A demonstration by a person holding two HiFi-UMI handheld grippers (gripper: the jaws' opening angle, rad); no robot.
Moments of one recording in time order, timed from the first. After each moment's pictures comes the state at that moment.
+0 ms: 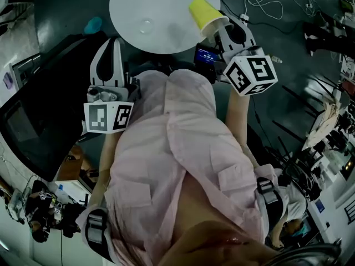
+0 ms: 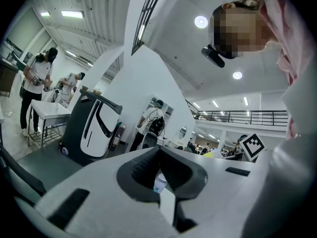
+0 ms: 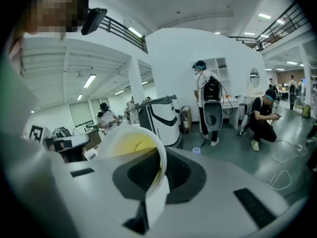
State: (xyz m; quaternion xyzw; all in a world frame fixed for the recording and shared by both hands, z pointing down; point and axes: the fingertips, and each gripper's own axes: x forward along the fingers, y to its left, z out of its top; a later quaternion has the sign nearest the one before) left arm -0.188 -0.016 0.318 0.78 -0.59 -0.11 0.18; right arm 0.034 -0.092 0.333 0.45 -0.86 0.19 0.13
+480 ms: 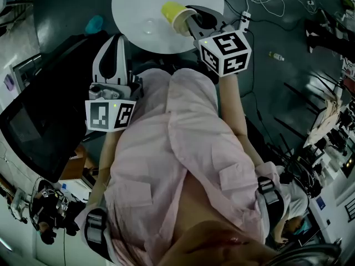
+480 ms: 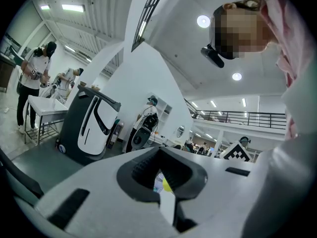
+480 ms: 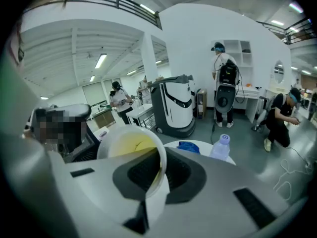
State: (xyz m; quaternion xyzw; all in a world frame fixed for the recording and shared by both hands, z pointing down) left arm -0.191 -0.032 0.323 0.79 -0.57 -0.11 0.19; right arm -0.042 -0.102 0.402 0.36 -0.88 0.19 0.25
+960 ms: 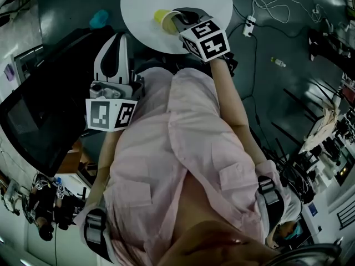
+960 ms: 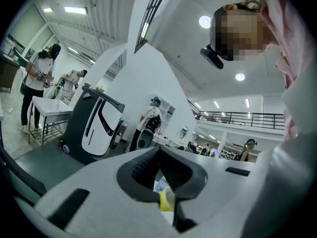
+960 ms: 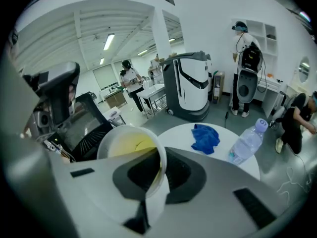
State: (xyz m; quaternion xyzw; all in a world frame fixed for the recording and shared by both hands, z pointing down) left arm -0.209 -0.030 0.322 0.78 -0.59 -0.11 0.19; right arm -0.094 -0.093 0.481 0.26 -0.88 0.21 0.35
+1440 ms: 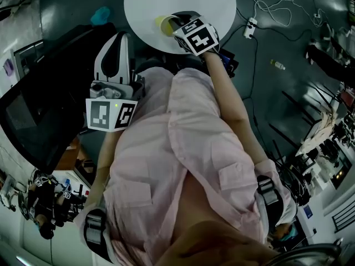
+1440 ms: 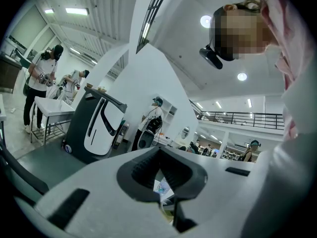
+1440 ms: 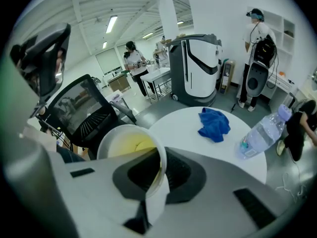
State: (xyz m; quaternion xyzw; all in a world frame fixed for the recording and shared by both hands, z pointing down) left arm -0.219 -0.030 0.322 0.77 -0.60 -0.11 0.20; right arm -0.104 -0.080 0.543 0.21 -0.85 0.20 0.44
